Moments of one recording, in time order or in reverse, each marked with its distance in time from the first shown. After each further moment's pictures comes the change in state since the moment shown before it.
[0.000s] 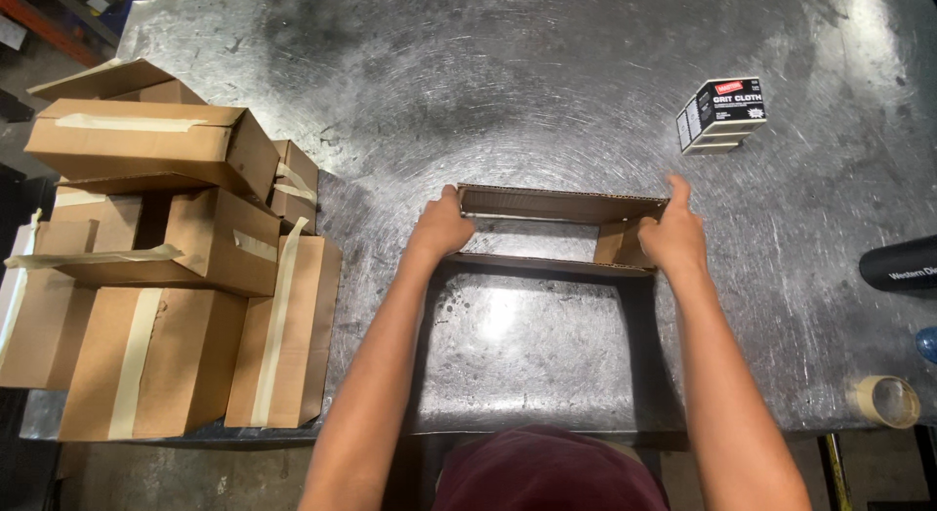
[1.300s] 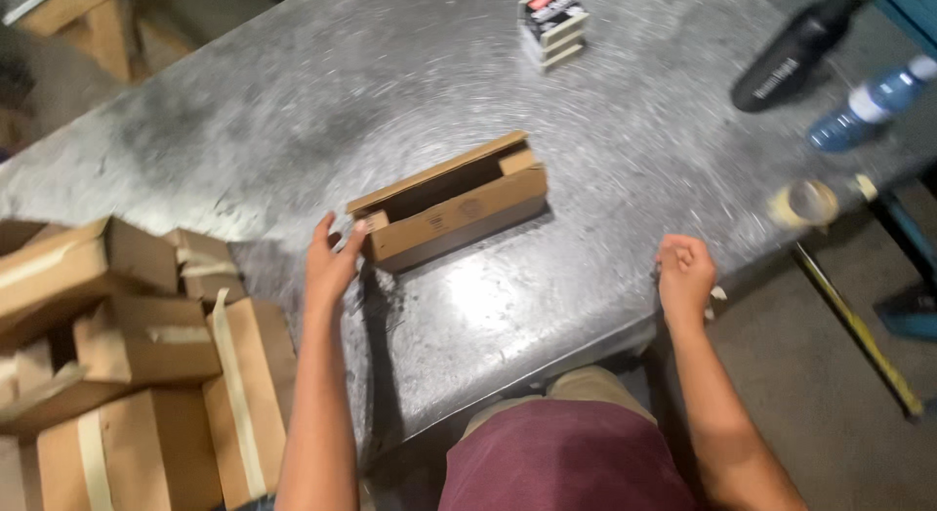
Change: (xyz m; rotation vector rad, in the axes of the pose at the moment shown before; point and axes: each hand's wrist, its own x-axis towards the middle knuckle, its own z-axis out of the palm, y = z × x) left_hand -0.098 0.003 -0.030 -0.417 0.093 0.083; right_hand -0.086 0.328 0.121 0.781 0.686 0.155
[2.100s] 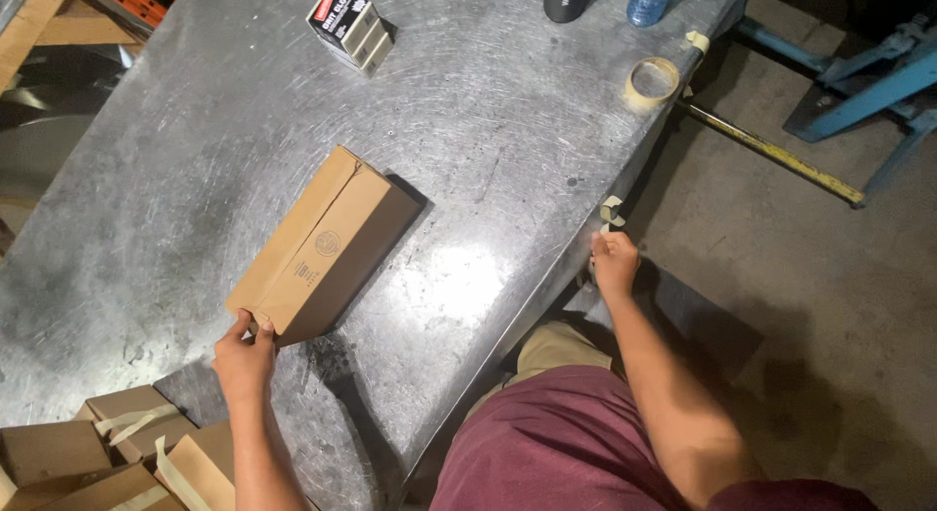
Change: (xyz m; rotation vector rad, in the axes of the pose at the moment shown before) left_hand 0.090 -0.092 0.005 0.687 0.028 0.126; right_hand -0.067 0.183 -0.023 -0.128 0.433 0.219
